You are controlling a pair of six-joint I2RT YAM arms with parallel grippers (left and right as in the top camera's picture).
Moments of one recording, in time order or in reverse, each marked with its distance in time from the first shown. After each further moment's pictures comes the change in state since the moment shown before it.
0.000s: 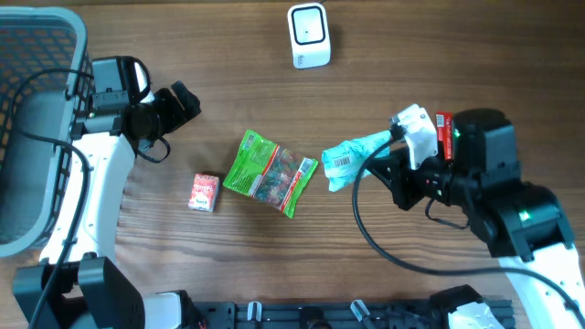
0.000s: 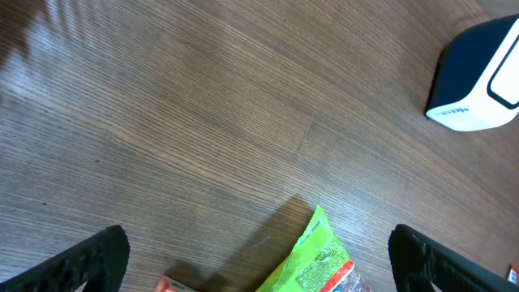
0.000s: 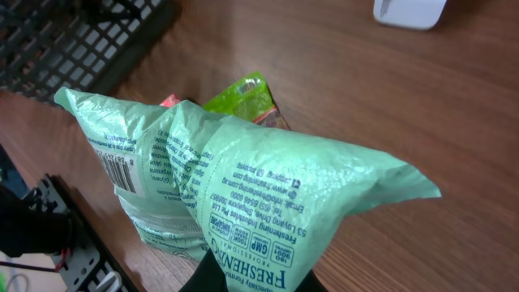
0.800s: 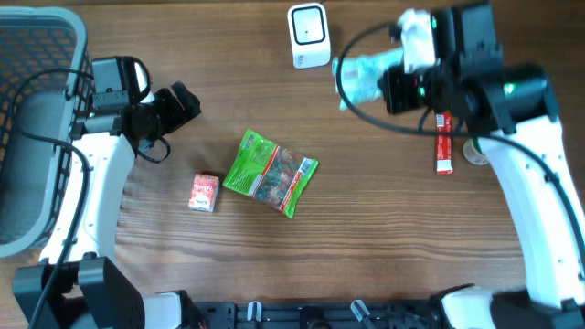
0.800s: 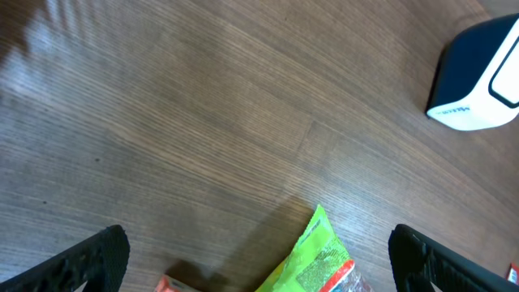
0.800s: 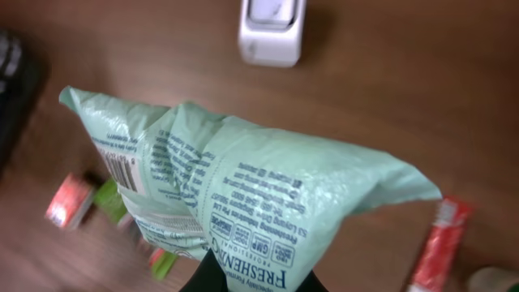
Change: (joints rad) left arm 0.000 0.000 0.000 -0.003 0.000 0.000; right arm 0.021 0.552 0.713 -0.260 0.369 0.122
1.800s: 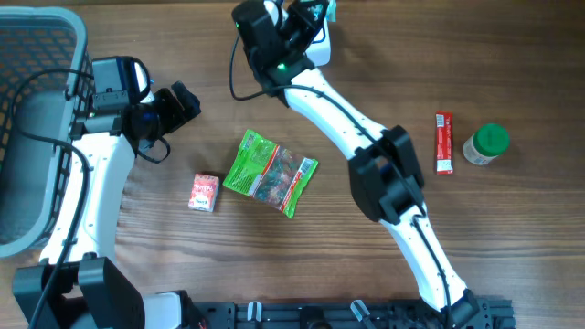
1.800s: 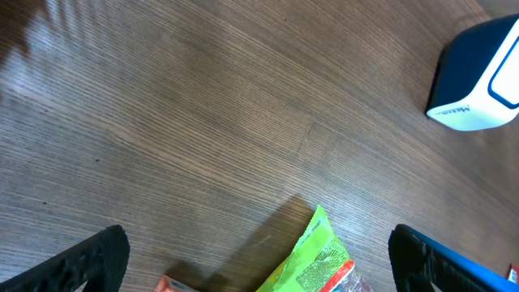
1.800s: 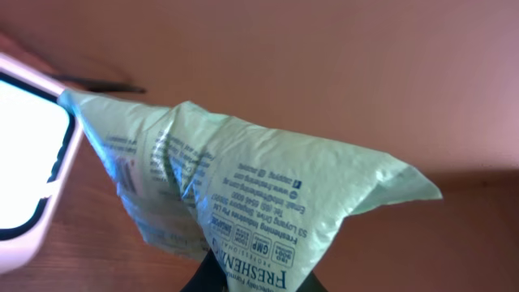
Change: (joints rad) left arm 0.000 0.000 0.000 0.001 0.000 0.000; right arm 0.352 0.976 0.445 1.014 1.401 -0.911
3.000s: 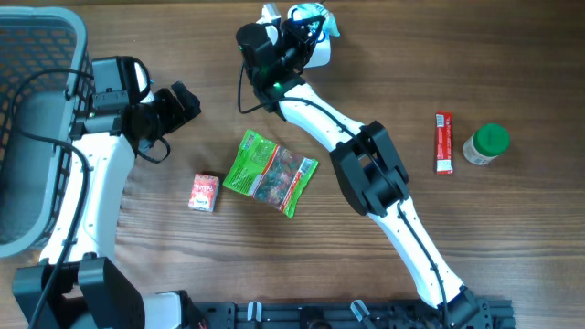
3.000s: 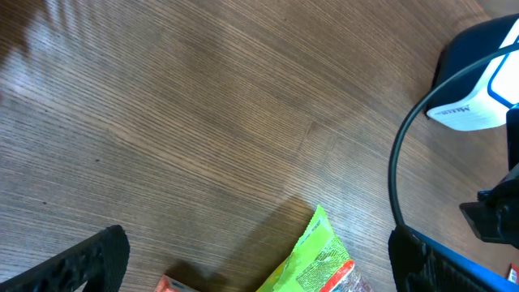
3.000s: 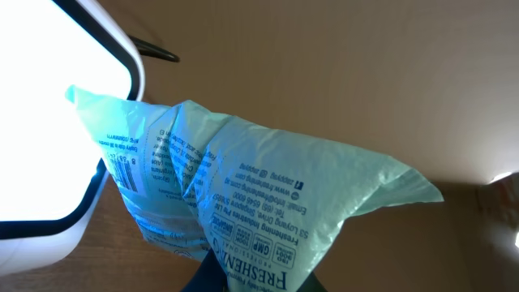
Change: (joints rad) left arm 0.000 0.000 0.000 0.000 0.000 0.000; right arm -0.005 0.141 -0.032 0.330 0.084 -0.314
